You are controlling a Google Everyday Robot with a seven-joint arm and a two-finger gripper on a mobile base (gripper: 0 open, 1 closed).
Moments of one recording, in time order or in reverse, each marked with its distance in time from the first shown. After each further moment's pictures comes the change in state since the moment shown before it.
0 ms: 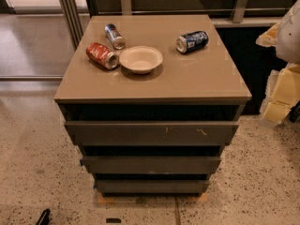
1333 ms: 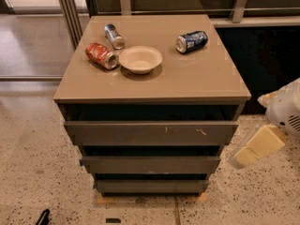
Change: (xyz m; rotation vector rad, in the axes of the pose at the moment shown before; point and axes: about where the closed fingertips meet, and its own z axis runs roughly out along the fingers) arm 0.030 0.056 0.093 -0.068 -0.195 0.397
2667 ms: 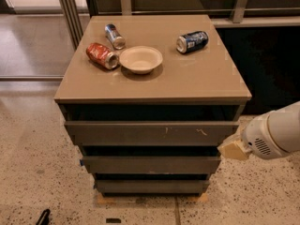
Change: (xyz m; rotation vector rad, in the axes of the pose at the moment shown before) arm 0.024 0.004 0.084 0.006 -0.045 0.225
